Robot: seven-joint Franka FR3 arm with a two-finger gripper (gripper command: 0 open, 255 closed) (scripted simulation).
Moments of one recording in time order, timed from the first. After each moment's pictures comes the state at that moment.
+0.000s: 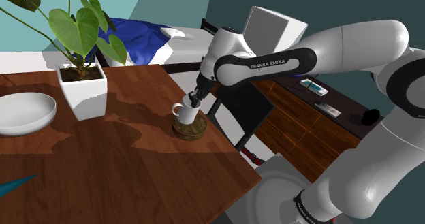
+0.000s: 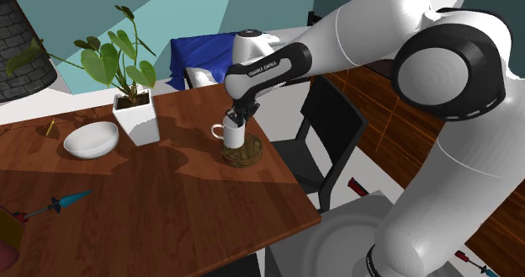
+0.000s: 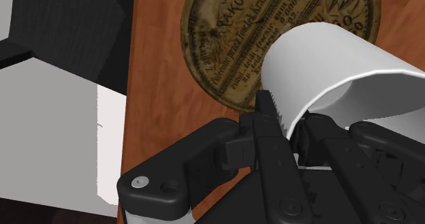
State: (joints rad) arm 0.15 0.06 0.22 -2.10 -0.01 2.33 0.10
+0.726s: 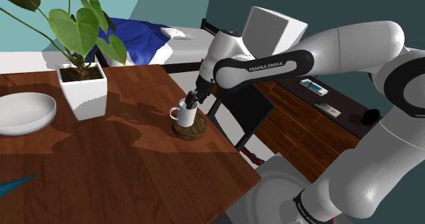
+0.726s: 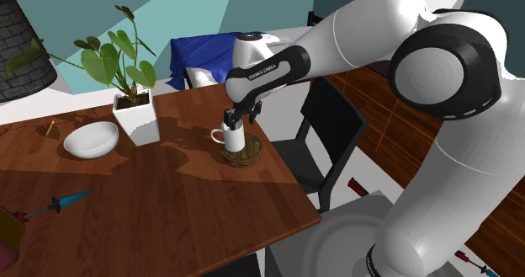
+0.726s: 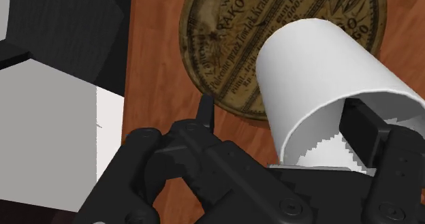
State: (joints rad) arm 0.15 0.08 0.22 -2.11 -0.01 2.35 0.10
